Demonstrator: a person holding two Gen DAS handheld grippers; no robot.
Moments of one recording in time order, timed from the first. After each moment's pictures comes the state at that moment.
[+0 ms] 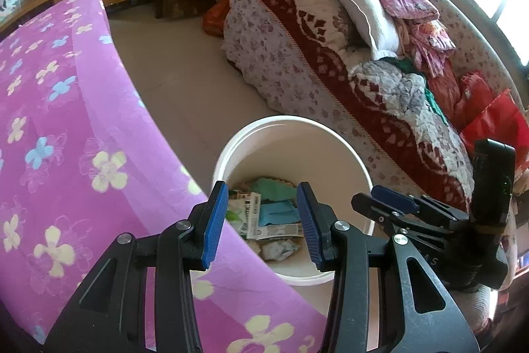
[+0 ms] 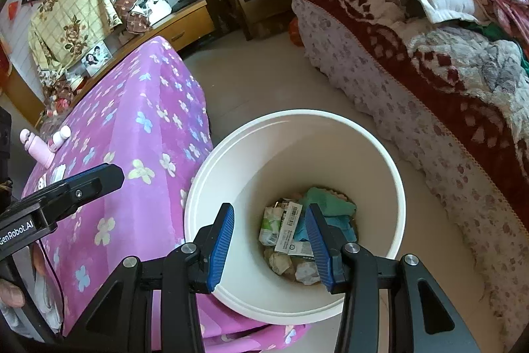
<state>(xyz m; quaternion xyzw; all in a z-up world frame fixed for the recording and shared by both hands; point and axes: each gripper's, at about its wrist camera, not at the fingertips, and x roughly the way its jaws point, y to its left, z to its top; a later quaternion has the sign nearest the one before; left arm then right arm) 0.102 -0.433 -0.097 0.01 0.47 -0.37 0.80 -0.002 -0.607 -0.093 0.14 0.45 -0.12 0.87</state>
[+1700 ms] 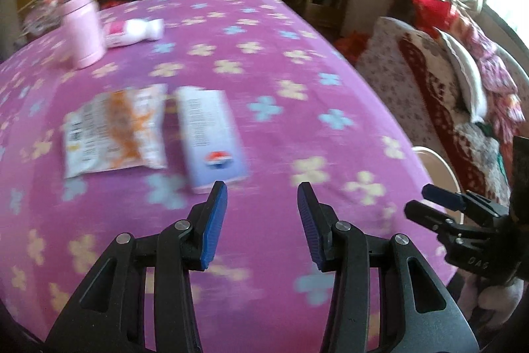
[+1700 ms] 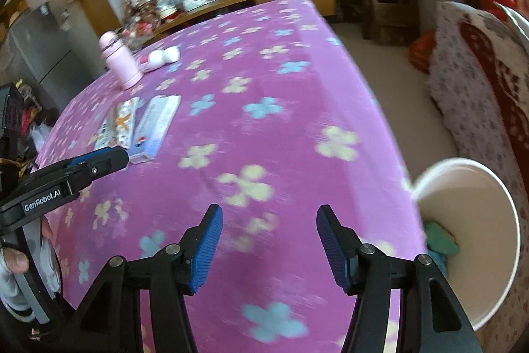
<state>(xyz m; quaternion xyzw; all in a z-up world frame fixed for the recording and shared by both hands) 0.124 -0.135 -0.098 -0.05 0.46 -0.16 0.87 0.086 -0.361 -0.100 0.02 0.49 0.07 0.87</state>
